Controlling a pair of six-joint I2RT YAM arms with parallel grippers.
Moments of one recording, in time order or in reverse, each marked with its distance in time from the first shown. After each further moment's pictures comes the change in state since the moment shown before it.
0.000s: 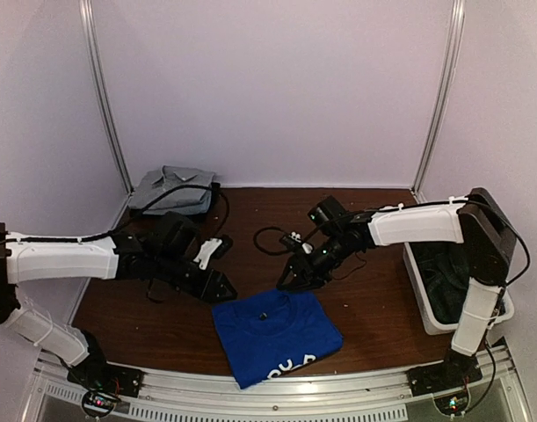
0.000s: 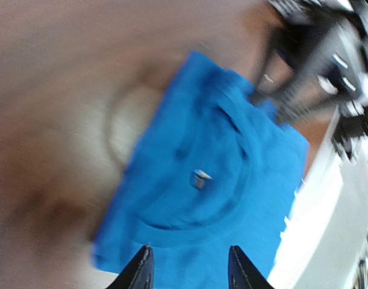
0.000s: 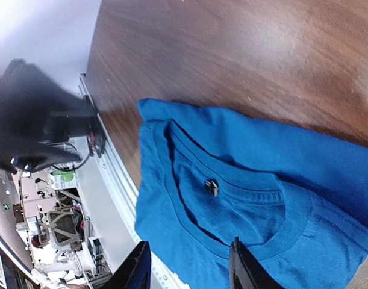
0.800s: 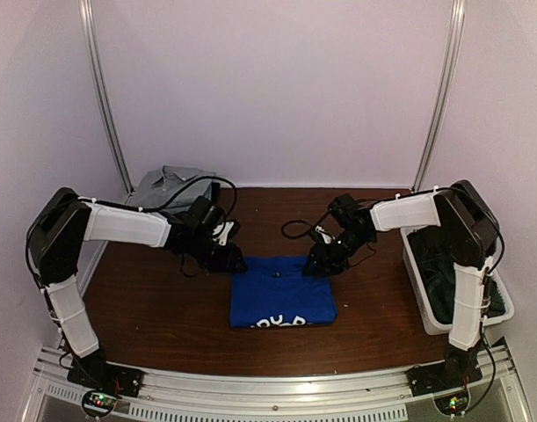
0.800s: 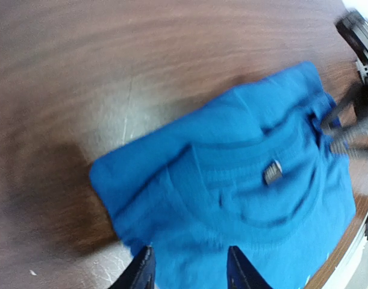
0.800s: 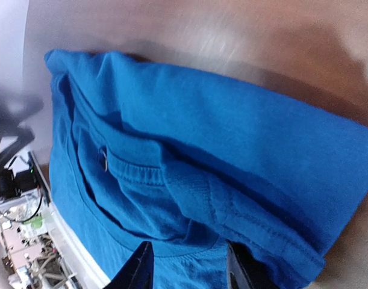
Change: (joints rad) left arm 0.116 0.460 0.260 0.090 -0.021 -0.055; right arm -0.206 0.180 0.056 -0.098 0.101 -0.136
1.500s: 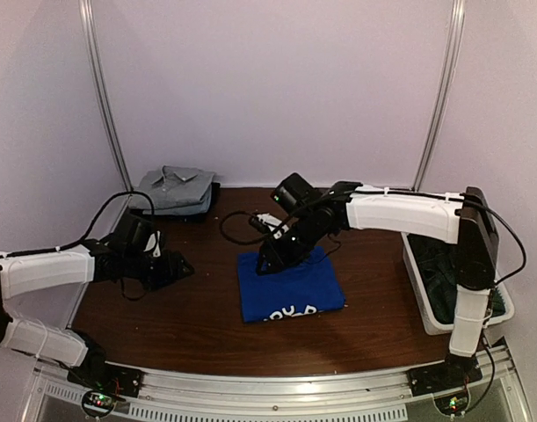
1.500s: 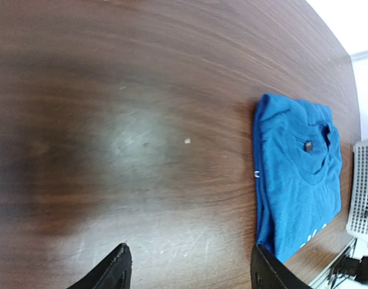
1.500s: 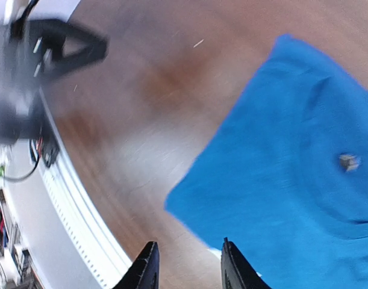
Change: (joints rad) left arm 0.178 -0.617 -0.481 -0.011 -0.106 -0.290; right arm 0.318 -0.071 0.351 -0.216 0.289 -0.062
